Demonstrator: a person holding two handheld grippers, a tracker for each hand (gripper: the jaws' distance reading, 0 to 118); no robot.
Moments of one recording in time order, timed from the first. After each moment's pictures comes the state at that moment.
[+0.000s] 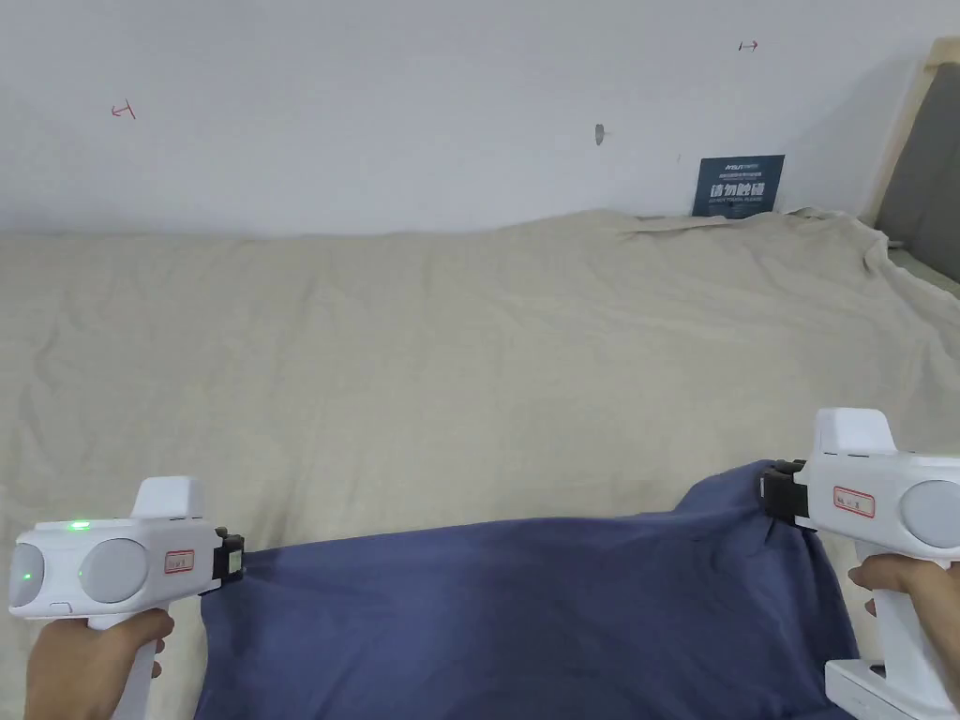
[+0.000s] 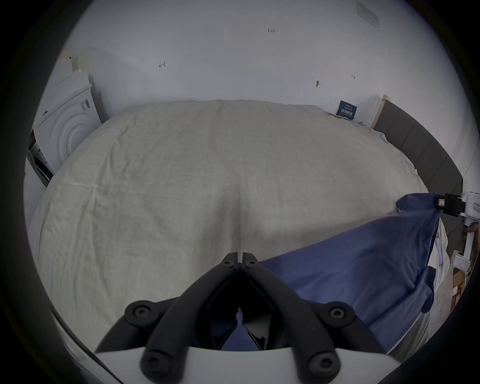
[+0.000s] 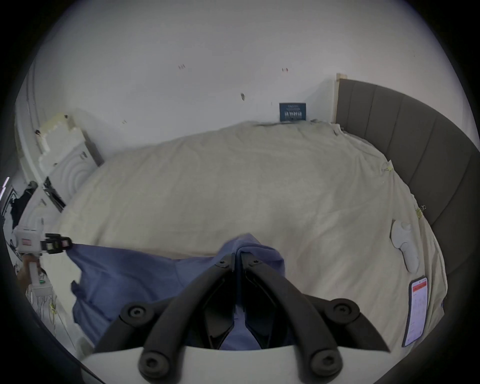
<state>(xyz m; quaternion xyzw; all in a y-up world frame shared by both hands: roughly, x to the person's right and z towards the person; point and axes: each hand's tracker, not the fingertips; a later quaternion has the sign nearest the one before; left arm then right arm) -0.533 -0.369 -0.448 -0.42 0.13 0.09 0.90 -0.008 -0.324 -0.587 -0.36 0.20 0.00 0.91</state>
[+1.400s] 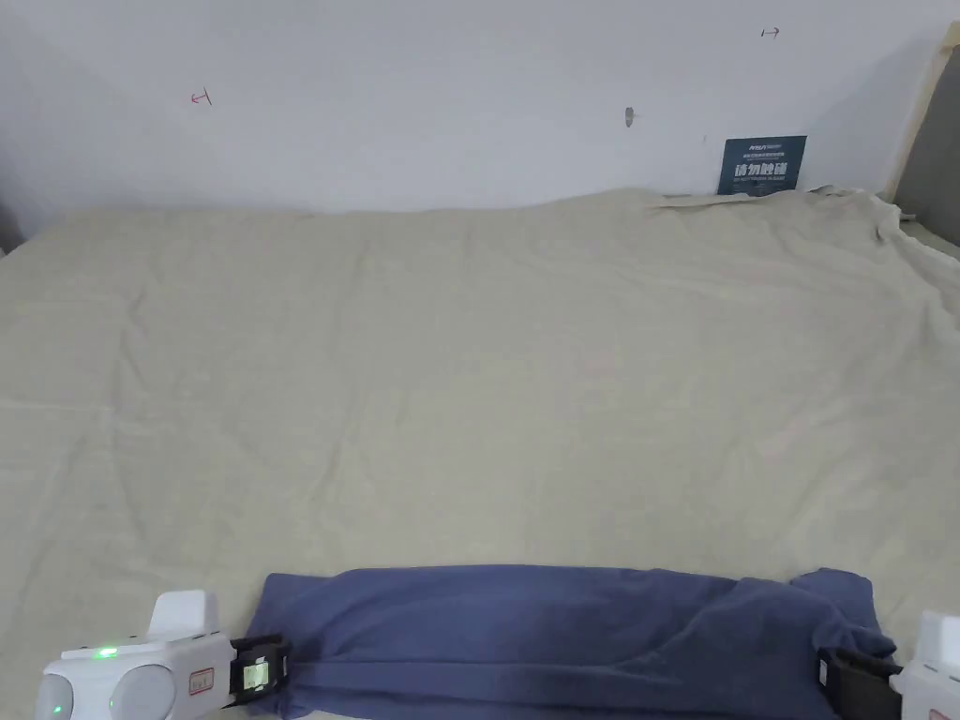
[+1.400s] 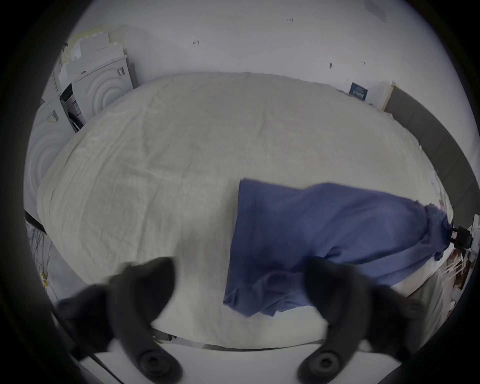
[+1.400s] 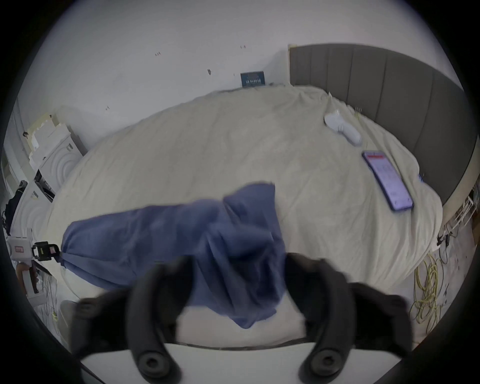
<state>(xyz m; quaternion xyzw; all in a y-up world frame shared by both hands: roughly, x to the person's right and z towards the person) -0.488 -0.432 -0.257 -0.45 0.18 0.11 0.87 0.073 -0.406 -0.380 -0.41 0.12 -0.01 0.90</state>
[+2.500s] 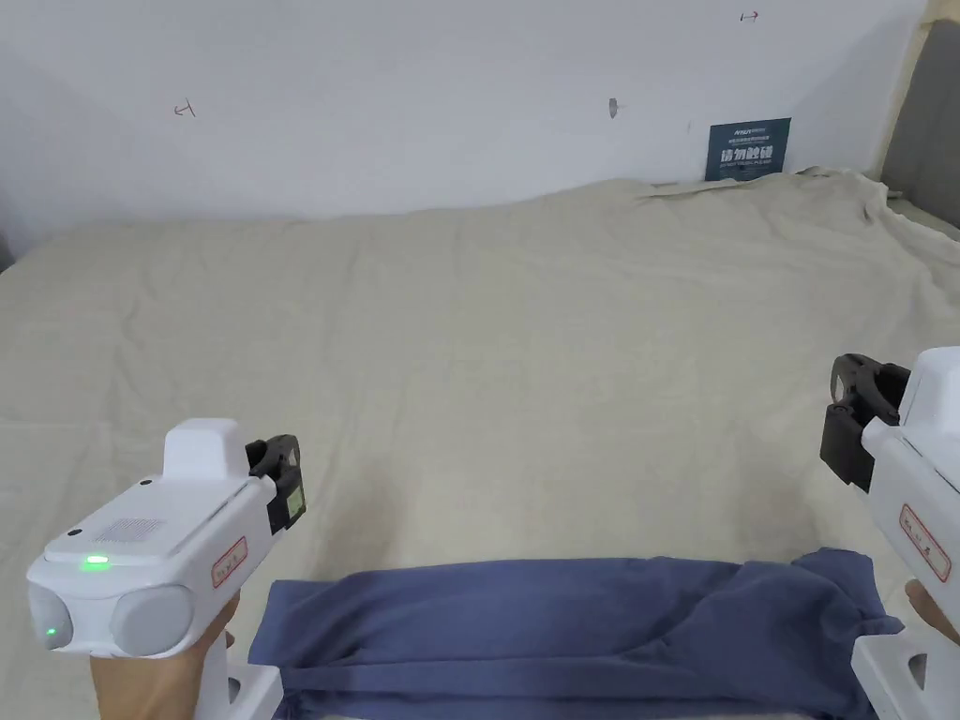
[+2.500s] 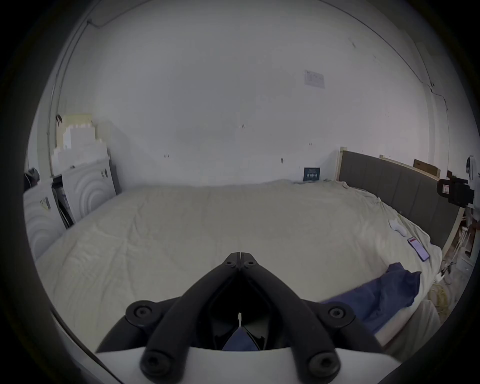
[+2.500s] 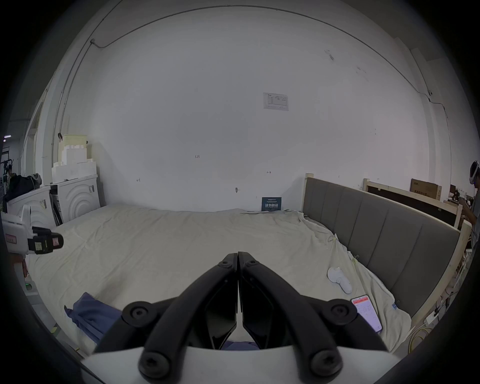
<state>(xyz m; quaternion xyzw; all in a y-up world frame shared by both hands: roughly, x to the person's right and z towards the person) -0.440 -0.304 -0.289 -0.21 0.11 0.03 0.97 0.006 -0.248 -0.361 -0.10 0.14 0.03 0.98</state>
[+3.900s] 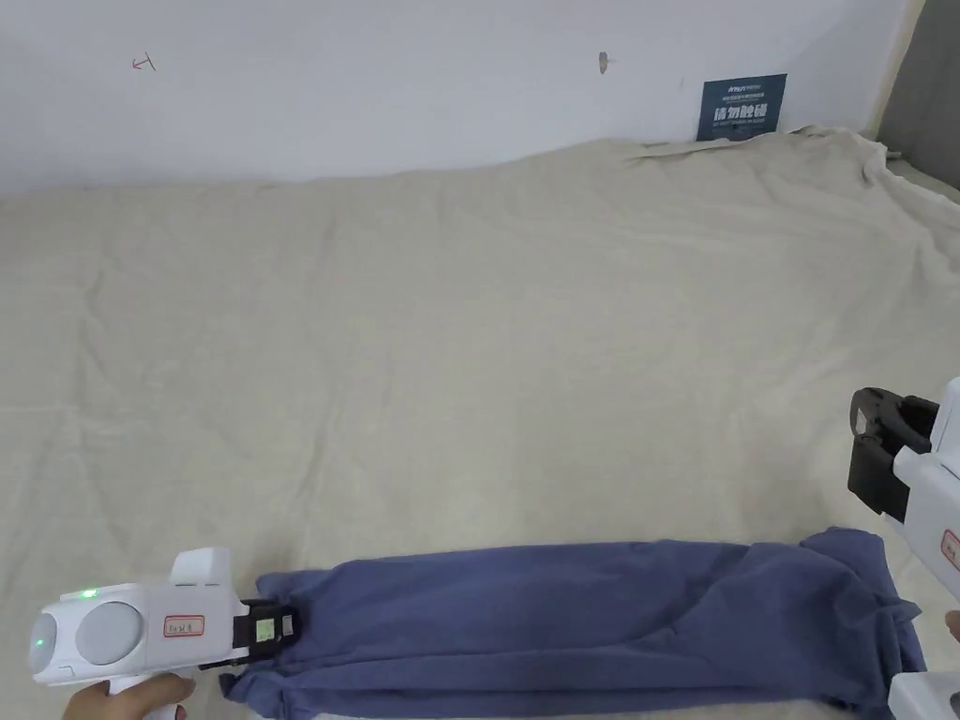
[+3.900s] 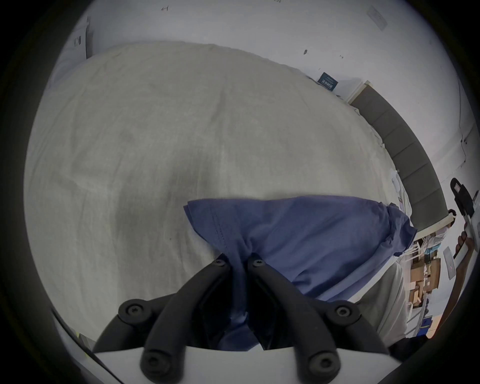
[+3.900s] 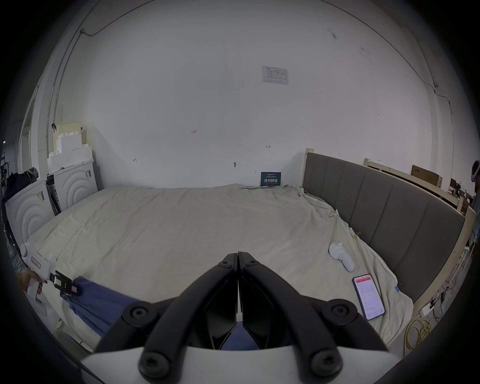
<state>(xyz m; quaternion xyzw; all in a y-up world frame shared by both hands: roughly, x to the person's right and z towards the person) -0.535 -0.441 -0.308 -0.48 0.02 0.20 0.85 0.009 -0.275 -0.379 -0.17 0.14 0.04 0.97</state>
